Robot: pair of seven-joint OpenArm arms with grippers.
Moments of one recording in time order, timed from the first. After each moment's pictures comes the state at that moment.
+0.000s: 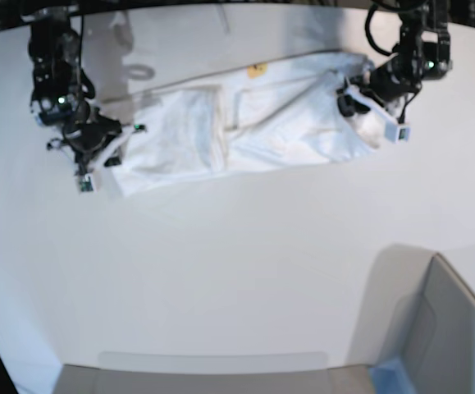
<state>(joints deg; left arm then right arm) 24.4 -20.7 -9.1 103.9 -44.7 0.2 55.0 -9.0 21.4 -1.6 107.8 22.1 1.1 -56.6</state>
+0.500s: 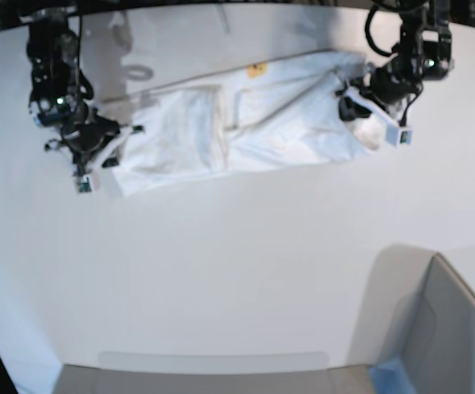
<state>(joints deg) 24.7 -20.8 -9.1 109.1 -43.6 1.1 56.0 -8.8 21.6 -1.6 107.8 21.7 1.1 -56.6</state>
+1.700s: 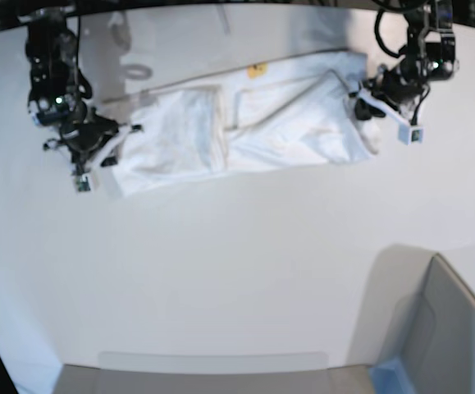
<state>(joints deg) 24.6 -20.9 -10.7 102.4 -38.6 0.4 53.2 -9.1 22.1 -1.6 107.8 21.7 1.1 -56.6</state>
